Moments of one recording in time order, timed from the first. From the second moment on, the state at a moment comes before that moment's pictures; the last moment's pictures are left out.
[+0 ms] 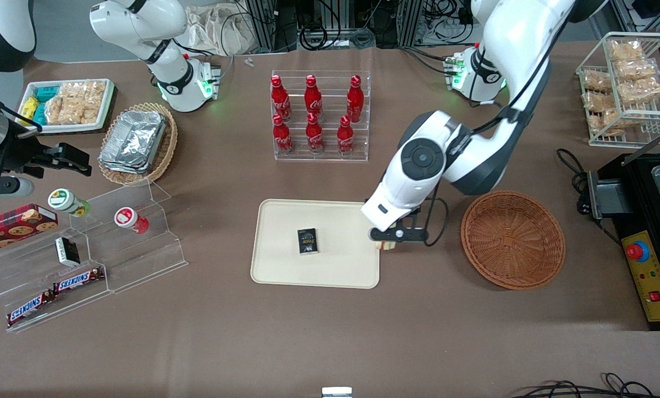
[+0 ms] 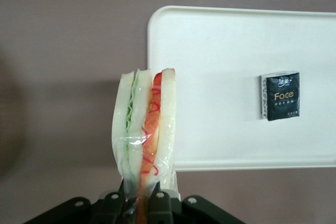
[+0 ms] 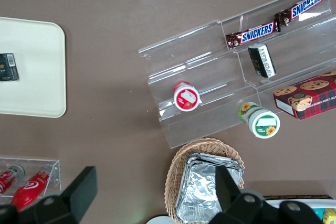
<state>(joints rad) -0.27 0.55 -0.40 -1.57 0.14 2.08 -0.63</state>
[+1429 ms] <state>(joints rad) -0.32 0.73 -0.40 -1.53 0.17 2.22 -0.69</state>
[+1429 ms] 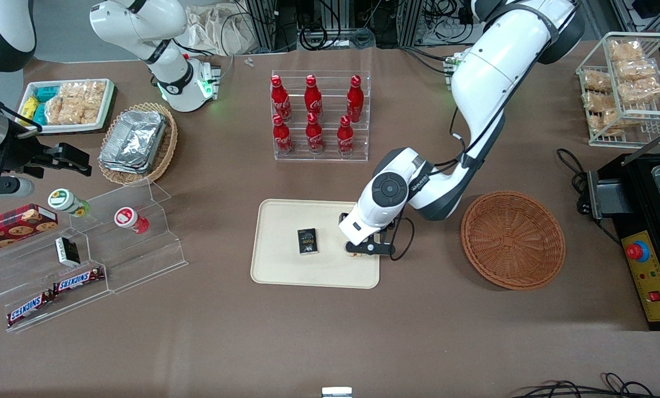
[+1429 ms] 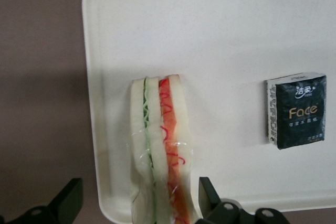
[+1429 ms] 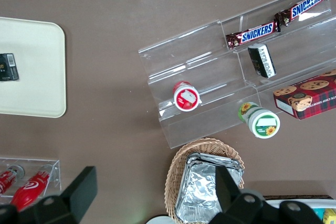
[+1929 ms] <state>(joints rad) -0.19 0.50 -0.40 -1.45 0.17 1.81 -0.66</state>
